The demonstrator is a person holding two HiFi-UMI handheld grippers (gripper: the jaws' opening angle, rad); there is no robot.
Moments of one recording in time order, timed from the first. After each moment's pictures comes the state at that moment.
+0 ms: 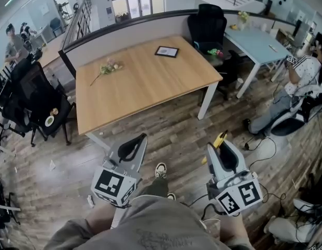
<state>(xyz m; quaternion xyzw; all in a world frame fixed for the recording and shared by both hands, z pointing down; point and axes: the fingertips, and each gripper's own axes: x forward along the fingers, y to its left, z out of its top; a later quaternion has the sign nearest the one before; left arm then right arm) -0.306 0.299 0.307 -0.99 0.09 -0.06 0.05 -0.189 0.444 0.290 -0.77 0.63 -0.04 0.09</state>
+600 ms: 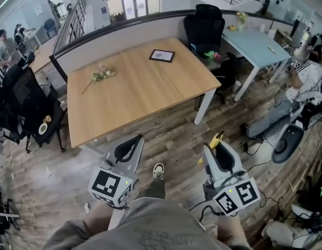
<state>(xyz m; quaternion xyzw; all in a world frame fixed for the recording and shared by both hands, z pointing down) -0.244 0.233 0.319 -0.99 0.09 -0.07 0.05 -0.129 0.380 0.301 -0.77 0.62 -0.06 0.09</state>
